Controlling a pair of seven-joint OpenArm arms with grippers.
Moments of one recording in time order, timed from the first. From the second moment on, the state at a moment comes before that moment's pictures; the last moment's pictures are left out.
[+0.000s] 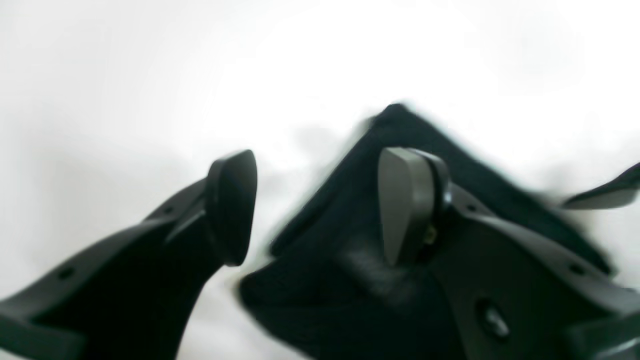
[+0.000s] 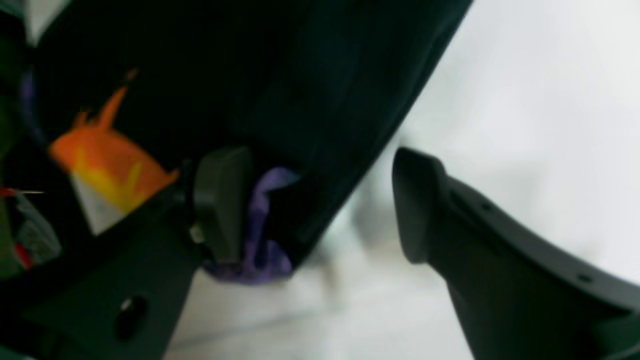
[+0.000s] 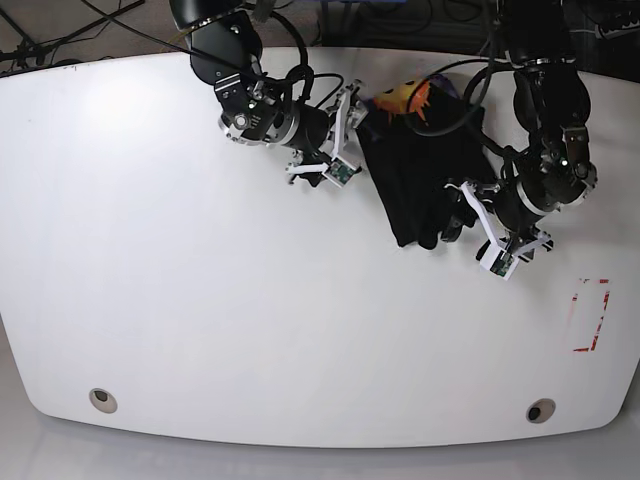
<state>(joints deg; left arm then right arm) 0.1 -12.1 -12.1 104.1 -21.1 -38.0 55.6 -7.6 2.9 -18.9 93.1 11.9 37.3 -39.9</state>
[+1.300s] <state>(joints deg) 16.3 -8.9 -8.7 94.0 -23.5 -14.5 34.4 -5.9 2.5 -2.0 95.7 12.2 37.3 -44.1</state>
